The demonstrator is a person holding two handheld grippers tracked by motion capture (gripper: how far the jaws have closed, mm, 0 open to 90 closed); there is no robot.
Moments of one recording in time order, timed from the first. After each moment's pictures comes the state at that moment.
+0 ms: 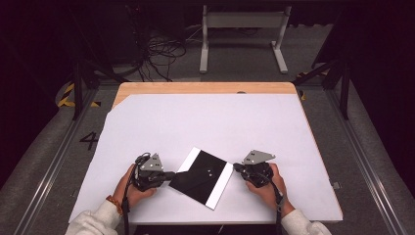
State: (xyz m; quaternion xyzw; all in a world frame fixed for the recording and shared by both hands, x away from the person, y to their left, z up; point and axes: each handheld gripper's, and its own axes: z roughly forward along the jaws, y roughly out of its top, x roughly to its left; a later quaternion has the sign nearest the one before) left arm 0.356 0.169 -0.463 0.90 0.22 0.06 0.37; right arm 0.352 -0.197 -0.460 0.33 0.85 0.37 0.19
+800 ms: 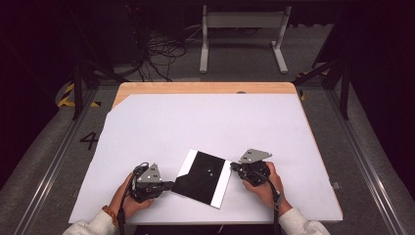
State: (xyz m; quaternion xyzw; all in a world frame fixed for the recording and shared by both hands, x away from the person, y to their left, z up) left arm 0.328 0.167 -0.463 0.90 0.20 0.06 0.37; right arm 0.357 -0.189 -0.458 0.32 0.85 0.37 0.18
